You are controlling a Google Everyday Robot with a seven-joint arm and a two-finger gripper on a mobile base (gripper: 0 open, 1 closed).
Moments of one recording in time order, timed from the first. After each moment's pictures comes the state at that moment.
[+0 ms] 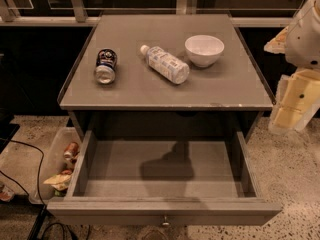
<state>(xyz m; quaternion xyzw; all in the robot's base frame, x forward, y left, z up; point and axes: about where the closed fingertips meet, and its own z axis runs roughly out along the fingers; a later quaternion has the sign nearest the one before) 0.438 -0.217 0.976 -0.60 0.78 -0.03 0.16</state>
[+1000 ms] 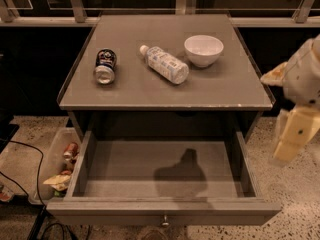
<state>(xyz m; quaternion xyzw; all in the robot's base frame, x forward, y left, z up) 0.410 -0.218 0.929 -0.61 0.78 0.01 0.15</state>
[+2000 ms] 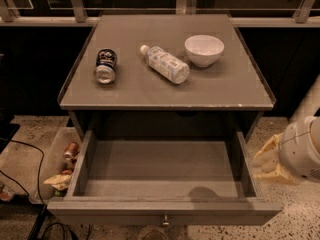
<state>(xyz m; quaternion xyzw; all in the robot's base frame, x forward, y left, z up) 0.358 -0.218 0.833 -0.59 0.78 0.03 0.20</state>
